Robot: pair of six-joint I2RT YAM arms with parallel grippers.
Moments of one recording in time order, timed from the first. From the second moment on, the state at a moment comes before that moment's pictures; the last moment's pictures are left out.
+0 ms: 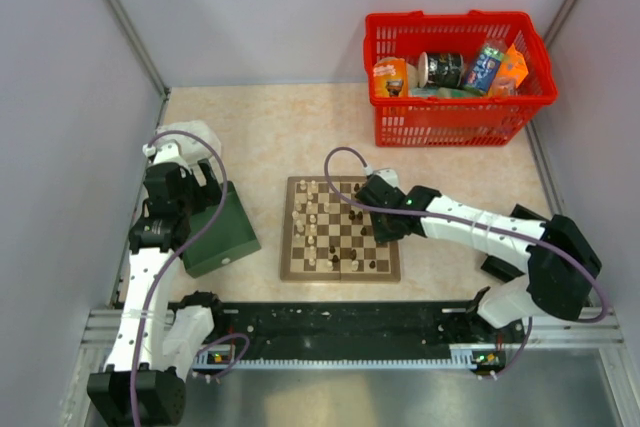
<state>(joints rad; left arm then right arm) 0.06 0.81 0.78 -0.55 -0.09 -0.26 0.90 1.42 0.97 -0.73 0.29 0.64</state>
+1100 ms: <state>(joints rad) 0.06 0.81 0.78 -0.55 -0.09 -0.26 0.89 1.47 0.97 -0.70 0.30 0.63</state>
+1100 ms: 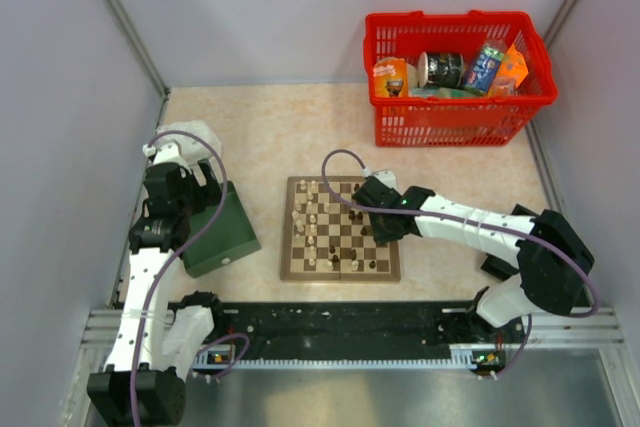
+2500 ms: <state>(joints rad) 0.06 0.81 0.78 -0.55 -0.09 -0.26 0.93 1.55 1.21 -0.70 0.28 0.56</state>
